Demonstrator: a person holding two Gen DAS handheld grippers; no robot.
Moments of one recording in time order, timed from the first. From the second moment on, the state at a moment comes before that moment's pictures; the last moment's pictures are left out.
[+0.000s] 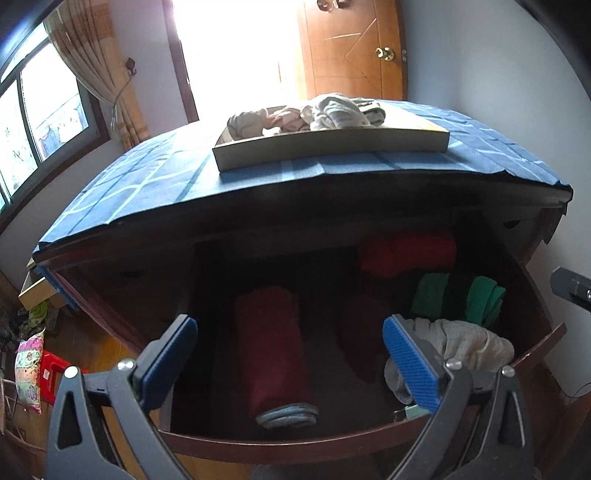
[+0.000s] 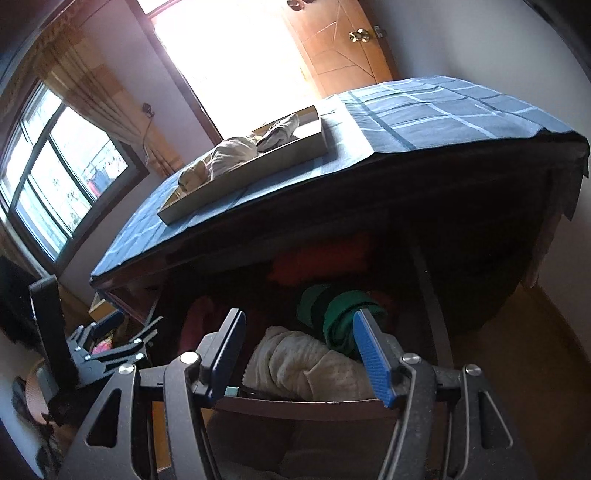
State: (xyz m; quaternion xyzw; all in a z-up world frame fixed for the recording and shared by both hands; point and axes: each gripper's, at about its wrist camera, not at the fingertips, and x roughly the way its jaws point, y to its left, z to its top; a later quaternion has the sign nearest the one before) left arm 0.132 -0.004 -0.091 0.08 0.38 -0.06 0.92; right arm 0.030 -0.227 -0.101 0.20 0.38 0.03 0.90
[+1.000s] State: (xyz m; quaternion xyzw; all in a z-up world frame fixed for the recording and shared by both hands) left arm 0.148 -0.021 -0.125 0.13 0.44 -0.11 0.88; right arm 0.058 -0.240 -0.146 0.19 0.45 0.08 0.87
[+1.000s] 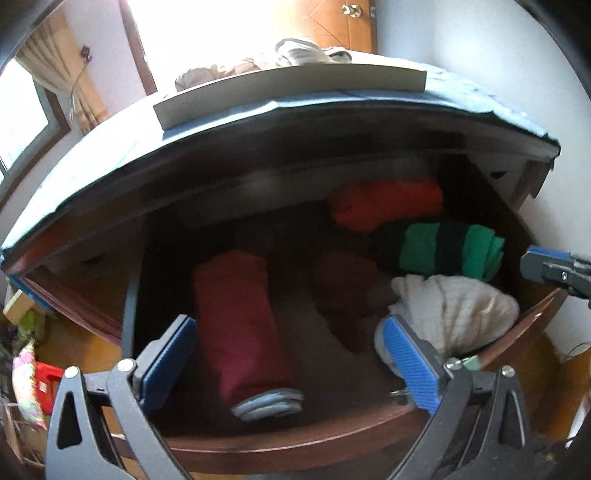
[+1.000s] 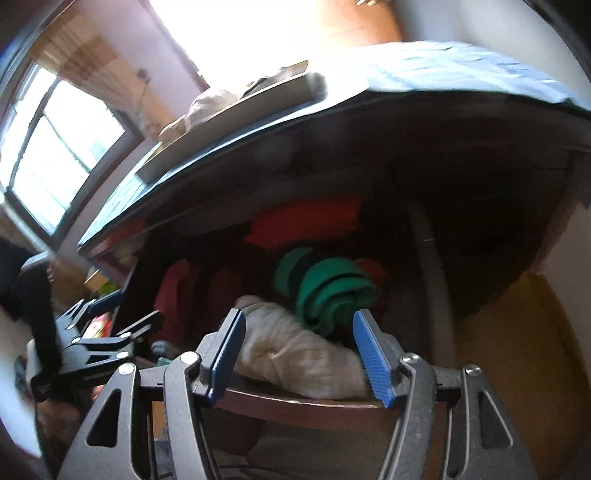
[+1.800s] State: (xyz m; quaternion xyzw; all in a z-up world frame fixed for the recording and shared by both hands) left arm 0.176 0.049 -0.117 0.09 0.46 -0.09 0.88; right arm 0.156 -0.153 -0.224 0.01 0.64 0.22 0.73
